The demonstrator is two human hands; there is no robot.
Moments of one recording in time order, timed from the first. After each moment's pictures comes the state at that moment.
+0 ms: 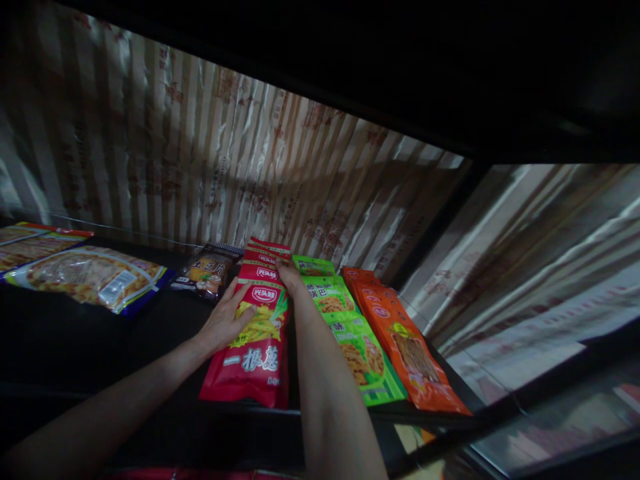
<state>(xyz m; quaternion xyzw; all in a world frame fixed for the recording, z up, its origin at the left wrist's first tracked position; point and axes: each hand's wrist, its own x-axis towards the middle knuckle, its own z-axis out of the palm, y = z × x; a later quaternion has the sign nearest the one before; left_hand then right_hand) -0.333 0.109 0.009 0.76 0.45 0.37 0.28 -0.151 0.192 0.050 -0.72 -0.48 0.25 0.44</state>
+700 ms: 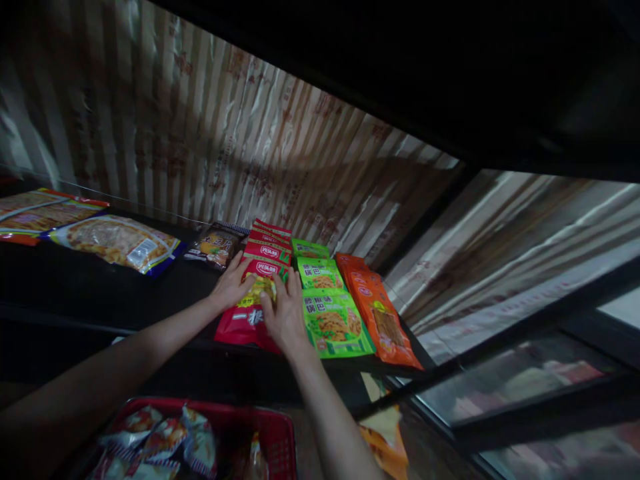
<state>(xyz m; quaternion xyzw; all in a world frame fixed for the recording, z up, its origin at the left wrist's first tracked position) -0.337 0.110 0.004 0.76 0.46 0.40 0.23 -0.200 0.015 0.030 -0.62 -0.70 -0.10 0.33</state>
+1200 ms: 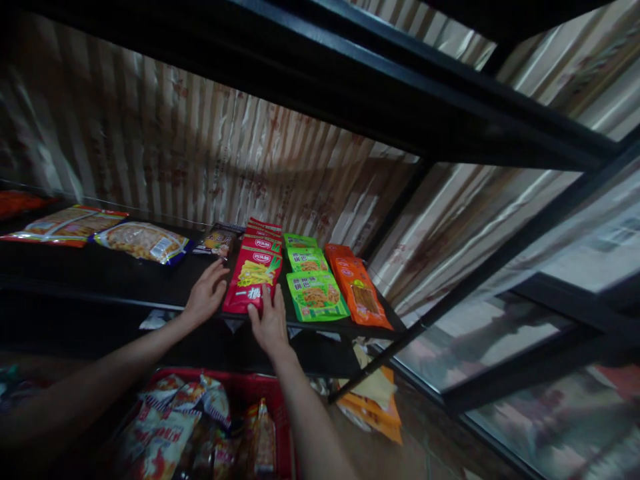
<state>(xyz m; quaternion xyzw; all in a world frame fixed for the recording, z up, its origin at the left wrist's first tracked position) -0.394 0.021 0.005 0.73 0.42 0.50 0.17 -0.219 -0.050 -0.010 -0.67 -0.67 -0.01 0.33</state>
